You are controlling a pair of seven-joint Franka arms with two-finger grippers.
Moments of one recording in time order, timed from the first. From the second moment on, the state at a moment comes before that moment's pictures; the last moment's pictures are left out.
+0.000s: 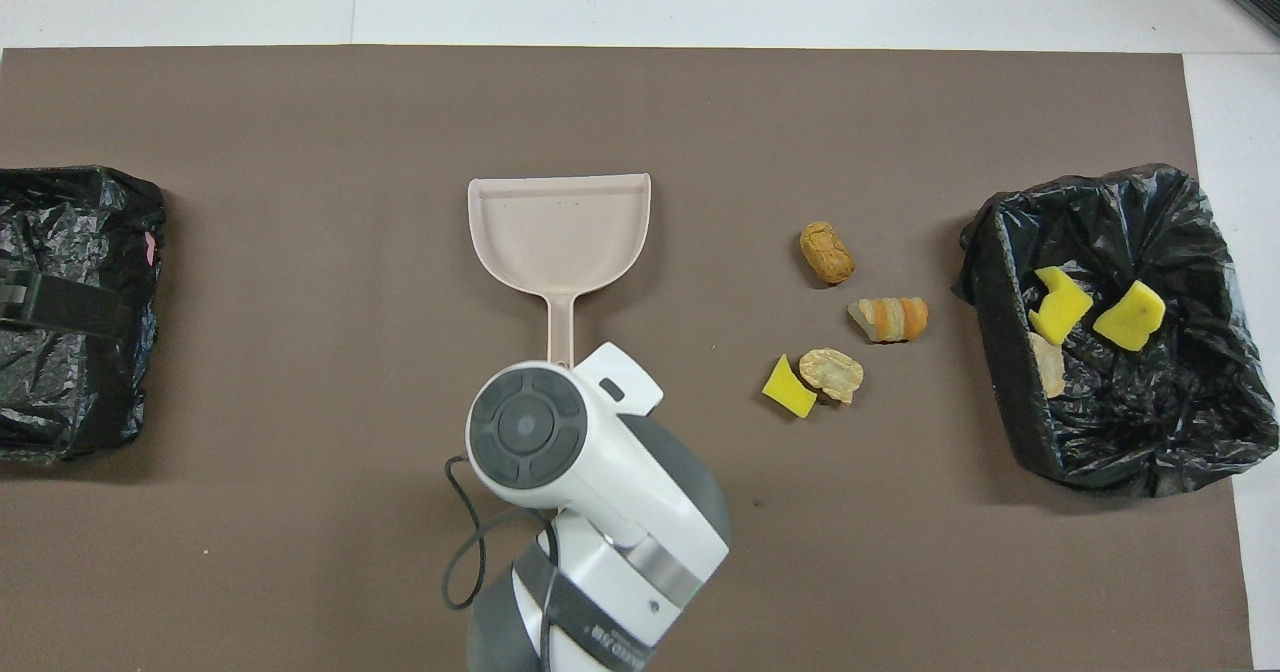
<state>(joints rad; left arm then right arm) -0.08 -0.05 -0.04 -1.45 0.01 1.39 0.05 0.68 0.26 0.16 -1.78 0.02 1.95 0.83</state>
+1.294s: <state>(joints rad) -0.08 -0.05 -0.04 -1.45 0.01 1.39 0.05 0.91 0.02 0.16 -2.29 0.18 2.25 1.01</state>
